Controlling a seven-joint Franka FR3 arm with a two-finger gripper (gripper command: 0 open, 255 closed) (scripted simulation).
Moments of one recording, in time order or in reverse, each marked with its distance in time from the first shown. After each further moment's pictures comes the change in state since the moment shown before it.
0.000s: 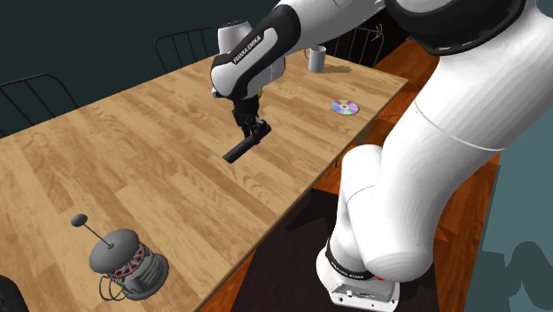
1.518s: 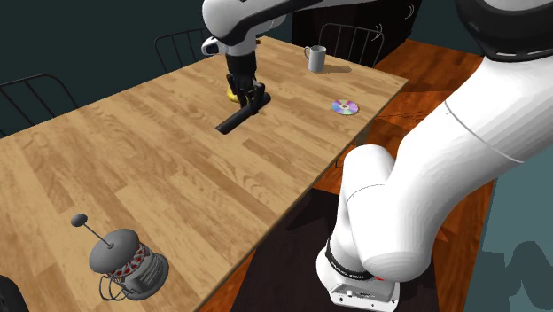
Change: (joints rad) arm -0.041 -0.187 0.121 0.182 -0.066 -0.346 0.071
